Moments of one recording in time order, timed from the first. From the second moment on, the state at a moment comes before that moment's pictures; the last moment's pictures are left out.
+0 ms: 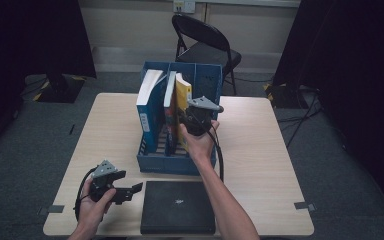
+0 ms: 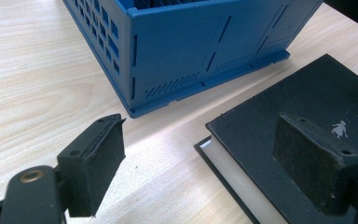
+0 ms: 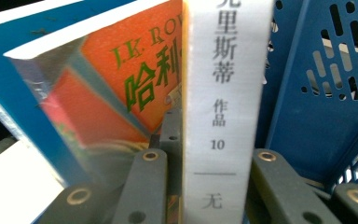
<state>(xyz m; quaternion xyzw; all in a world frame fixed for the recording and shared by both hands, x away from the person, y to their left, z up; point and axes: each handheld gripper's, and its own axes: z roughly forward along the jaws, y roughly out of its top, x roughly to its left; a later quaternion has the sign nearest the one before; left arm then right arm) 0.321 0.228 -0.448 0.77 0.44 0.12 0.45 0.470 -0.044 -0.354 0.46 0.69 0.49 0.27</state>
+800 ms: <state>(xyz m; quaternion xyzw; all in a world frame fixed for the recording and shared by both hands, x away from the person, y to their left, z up) 0.320 0.229 -0.447 0.77 0.44 0.12 0.45 0.472 -0.036 -0.374 0.45 0.71 0.48 0.24</state>
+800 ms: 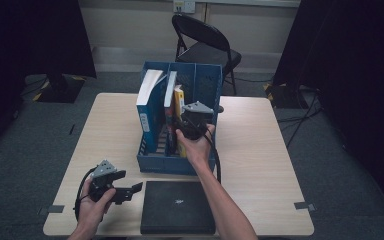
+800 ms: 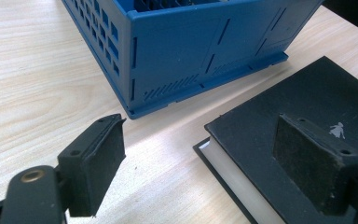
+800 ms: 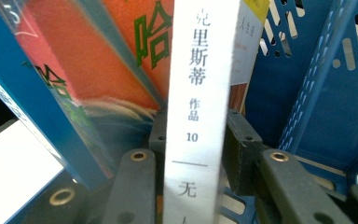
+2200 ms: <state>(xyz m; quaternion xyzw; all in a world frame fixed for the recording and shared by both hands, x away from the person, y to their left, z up) 0.320 0.228 -0.449 0.77 0.45 0.11 0.45 0.458 -0.052 -0.344 0.43 0.72 0.49 0.23</state>
